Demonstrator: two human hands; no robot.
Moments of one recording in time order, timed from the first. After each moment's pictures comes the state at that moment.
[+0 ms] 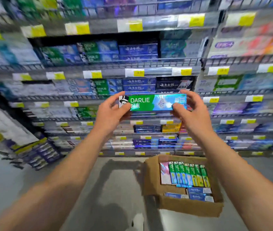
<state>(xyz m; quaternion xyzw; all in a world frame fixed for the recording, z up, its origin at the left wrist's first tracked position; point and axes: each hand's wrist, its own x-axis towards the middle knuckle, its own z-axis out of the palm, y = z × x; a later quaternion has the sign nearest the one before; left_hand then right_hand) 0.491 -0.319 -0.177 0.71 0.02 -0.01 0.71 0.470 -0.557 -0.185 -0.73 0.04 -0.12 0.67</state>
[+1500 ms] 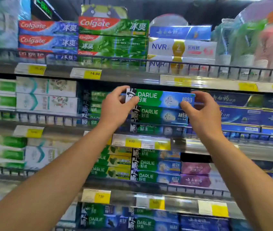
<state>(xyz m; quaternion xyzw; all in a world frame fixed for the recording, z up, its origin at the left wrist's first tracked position) 0.805 -0.055 0.202 0.73 -0.19 0.42 0.51 0.780 -0.291 0.200 -0.72 -0.12 -0.50 0.47</state>
